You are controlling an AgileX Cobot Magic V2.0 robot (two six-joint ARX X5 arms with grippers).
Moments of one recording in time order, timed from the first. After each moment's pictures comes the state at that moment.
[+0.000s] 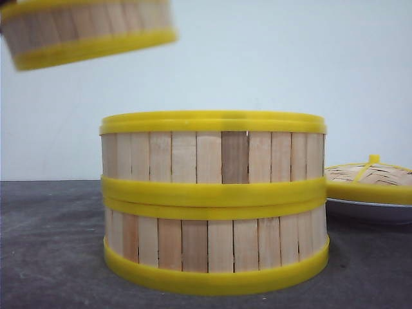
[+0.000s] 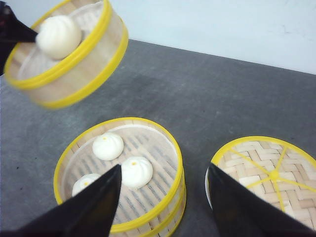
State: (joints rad) left arm -0.03 1.28 1.38 -0.77 0.32 -0.22; right arm 0.73 0.64 1.17 -0.89 0.12 0.21
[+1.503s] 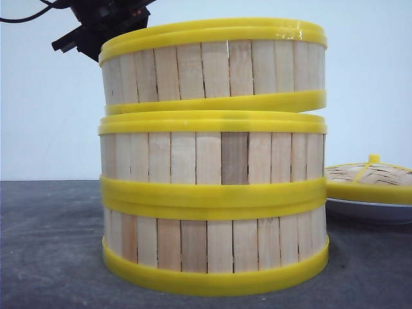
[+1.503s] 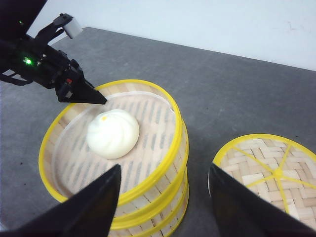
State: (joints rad) left arm -0.54 1.49 1.38 -0.74 0.13 -0.13; right arm 0.73 0.64 1.17 -0.90 0.11 0.21
